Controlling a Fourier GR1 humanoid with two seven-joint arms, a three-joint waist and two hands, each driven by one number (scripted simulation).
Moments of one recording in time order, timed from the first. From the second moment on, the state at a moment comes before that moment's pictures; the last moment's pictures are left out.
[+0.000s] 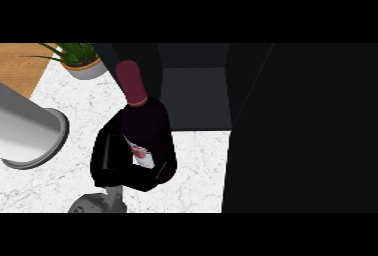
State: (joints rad) left arm -0.11 0.00 -0.27 -1.65 0.31 0.29 -0.17; right arm 0.15 -0.22 0.36 -2.51 -0.06 -0.04 0.42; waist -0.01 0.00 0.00
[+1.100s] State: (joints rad) left arm -0.47 0.00 -0.40 -1.19 0.46 0.61 -0.26; right arm 0.17 -0.21 0.31 -2.51 -0.08 0.01 0.41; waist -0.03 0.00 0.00
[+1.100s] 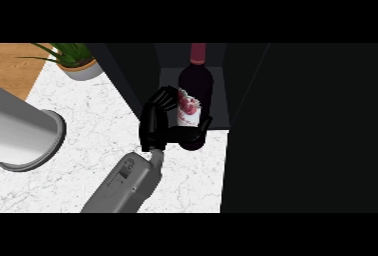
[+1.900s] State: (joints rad) left arm -0.58 0.00 -0.43 -0.88 0.76 0.56 -0.50; right arm 0.20 -0.19 0.29 -2.51 -0.10 0.06 0.39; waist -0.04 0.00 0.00
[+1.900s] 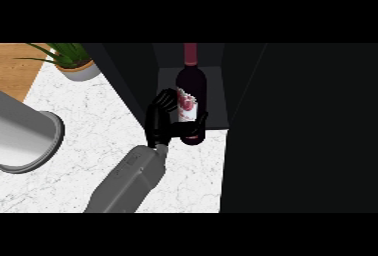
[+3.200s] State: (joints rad) left arm -1.00 0.03 -0.32 -0.36 0.83 0.57 -0.49; right arm 0.26 -0.16 0.29 -2.50 -0.10 0.11 0.34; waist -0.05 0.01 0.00
